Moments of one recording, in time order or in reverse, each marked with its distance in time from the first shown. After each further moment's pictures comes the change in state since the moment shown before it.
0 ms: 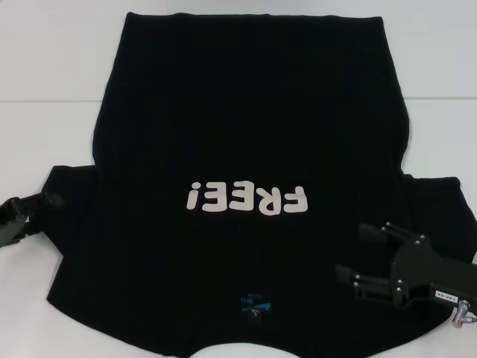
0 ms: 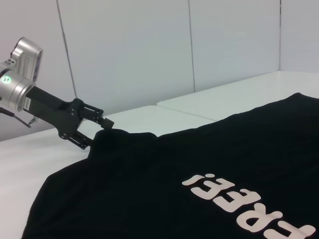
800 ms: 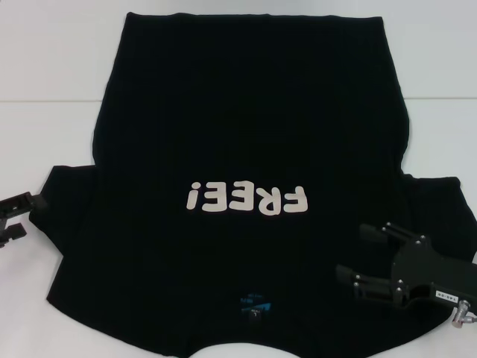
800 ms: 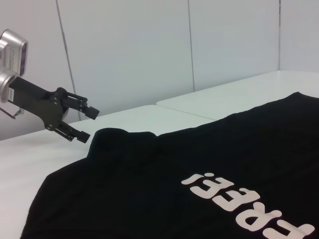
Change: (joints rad) left arm 0.043 0.005 -0.048 0.091 0.004 0.150 -0.012; right arm -0.001 0.000 0.000 -0.001 0.000 0.002 0.000
